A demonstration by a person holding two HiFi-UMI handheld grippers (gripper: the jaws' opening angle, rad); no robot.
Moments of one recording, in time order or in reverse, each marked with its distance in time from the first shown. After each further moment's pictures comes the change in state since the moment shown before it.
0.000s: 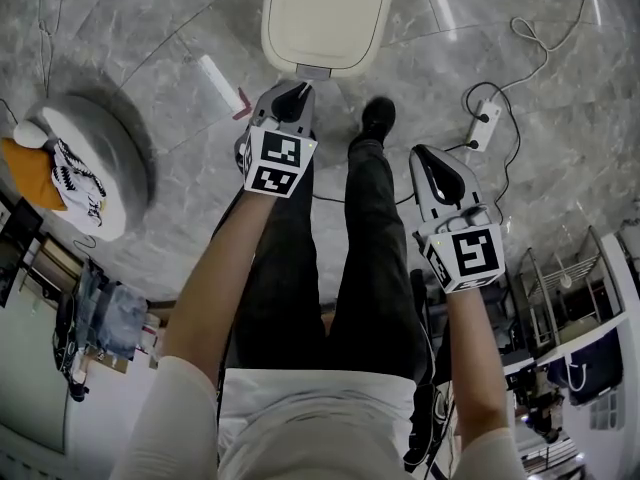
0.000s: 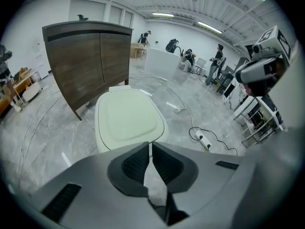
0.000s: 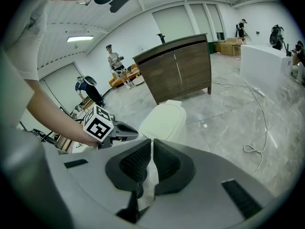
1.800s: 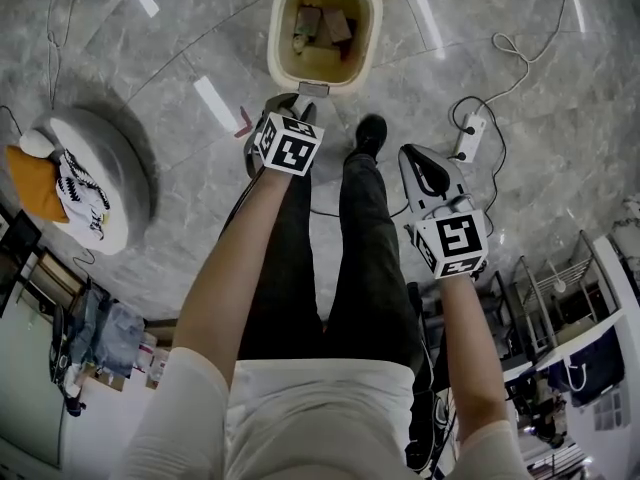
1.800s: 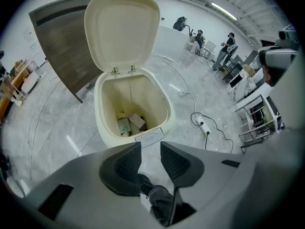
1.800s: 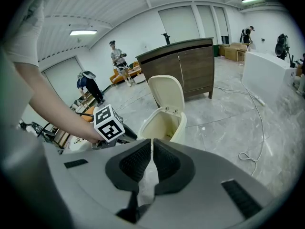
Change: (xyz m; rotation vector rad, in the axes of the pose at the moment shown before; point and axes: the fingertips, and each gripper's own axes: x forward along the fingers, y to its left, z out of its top) left arm 0.022 0.010 -0.026 -0.049 0.272 0.002; right arm 0.002 0.002 0.021 -0.049 0.023 -0.036
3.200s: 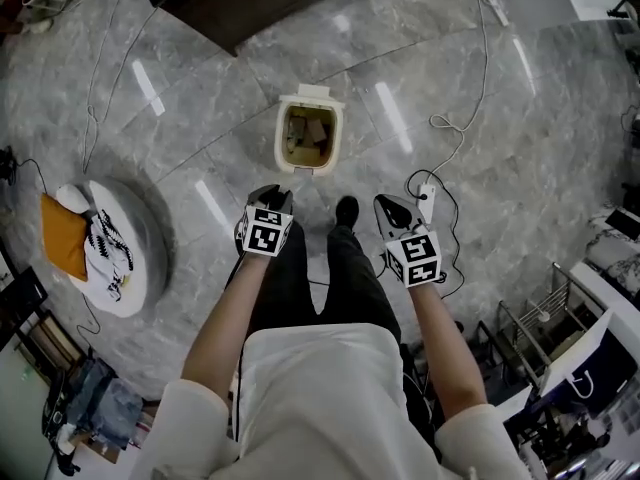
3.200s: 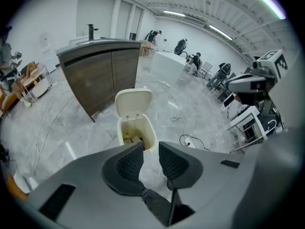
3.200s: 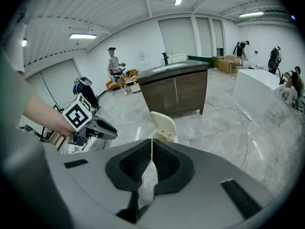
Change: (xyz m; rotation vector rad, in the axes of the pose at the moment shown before) left arm -0.213 -0.001 0.062 -0.049 -0.215 -0.010; right arm -0.098 0.015 0.107 -0.009 -0.074 -0.093
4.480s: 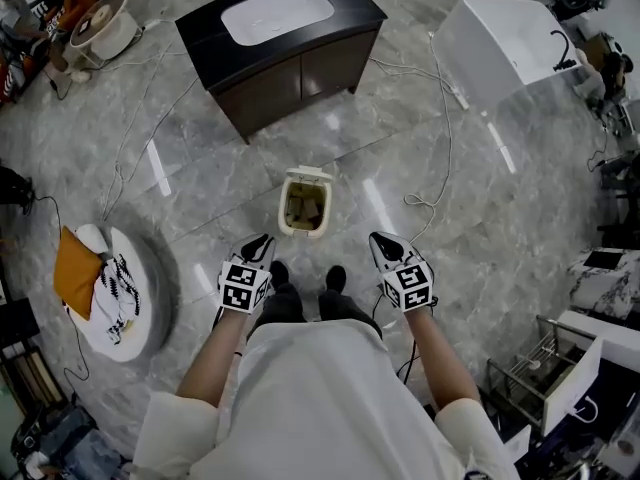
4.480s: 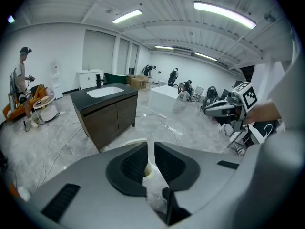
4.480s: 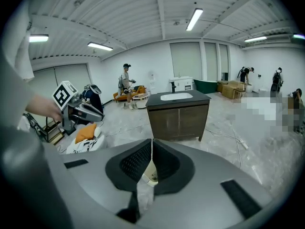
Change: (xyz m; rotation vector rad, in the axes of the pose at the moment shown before) left arm -0.223 -0.032 0.091 0.043 -0.360 0.016; right arm -0.121 0.024 0.098 -0.143 -0.209 -0.004
